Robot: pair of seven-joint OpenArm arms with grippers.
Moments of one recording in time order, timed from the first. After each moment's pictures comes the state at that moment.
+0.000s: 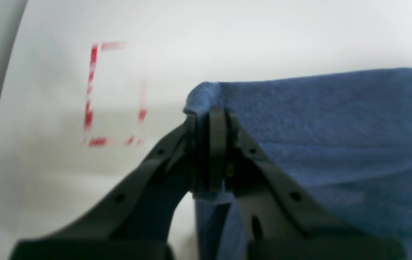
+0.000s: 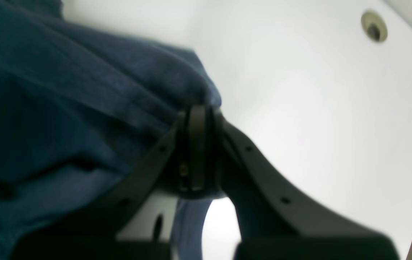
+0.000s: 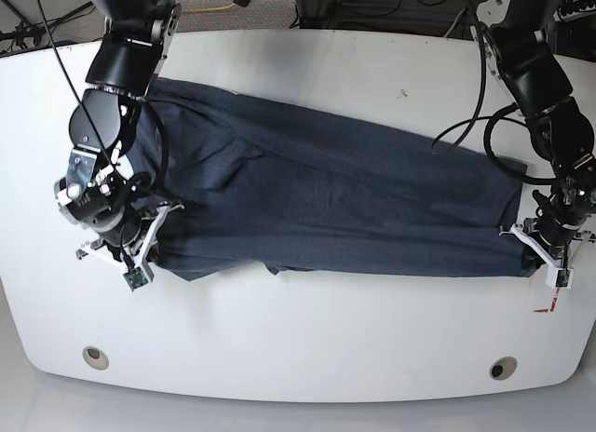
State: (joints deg) left arm -18.0 -17.3 -28.6 77.5 -5.4 -35.5 41.3; right arm 14.4 10.6 16.3 96.6 6.2 41.1 -61.3
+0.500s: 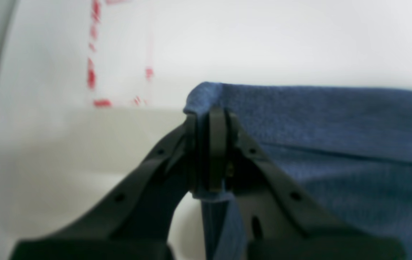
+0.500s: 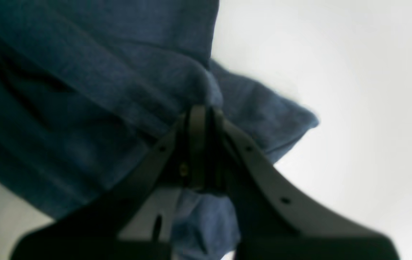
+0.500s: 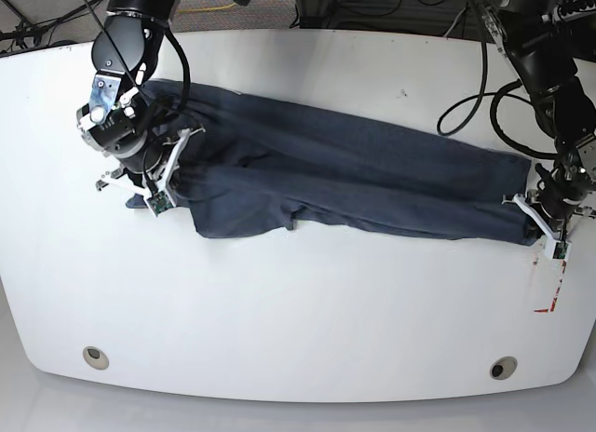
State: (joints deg) left arm -11.6 -19.8 -28.4 77.4 -5.5 -38.0 40.8; right arm -4.3 6.2 16.5 110.2 6.1 41.1 -63.2
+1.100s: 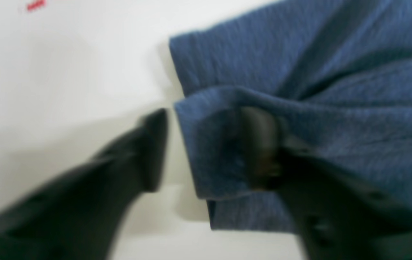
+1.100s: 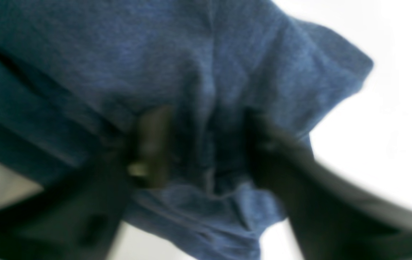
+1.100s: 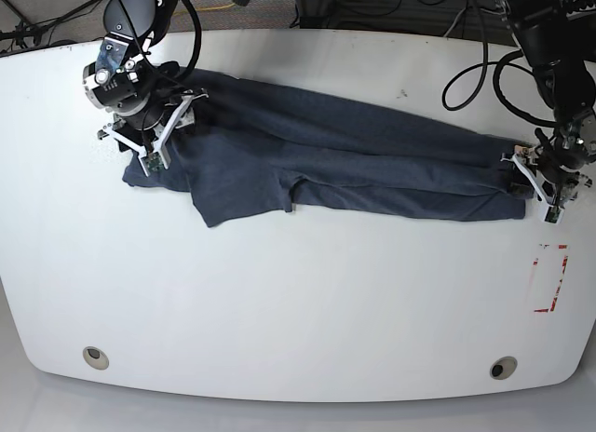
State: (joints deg) left arm -4.3 -21.6 -28.3 77.4 -5.2 -40.9 41.4; right arm -12.5 -0.9 24.9 111.8 5.9 41.1 -63.3
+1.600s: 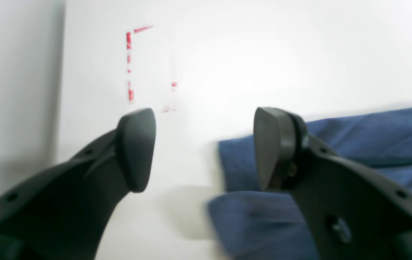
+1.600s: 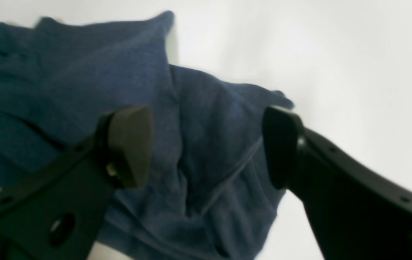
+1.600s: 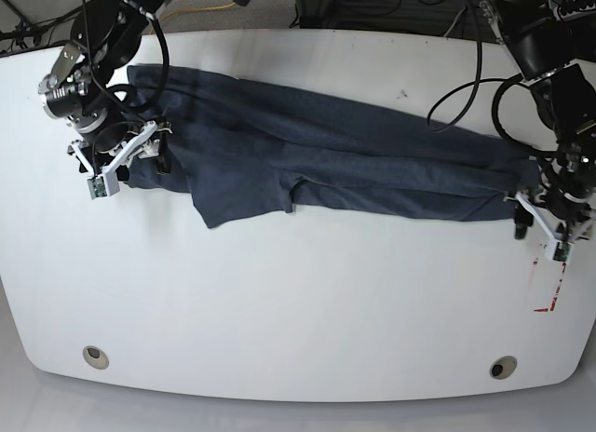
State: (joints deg) left arm -8.6 -17.9 -28.5 90.5 -5.5 -38.3 46.4; right arm -4.7 2.3 36.8 109.3 27.8 41.0 -70.1
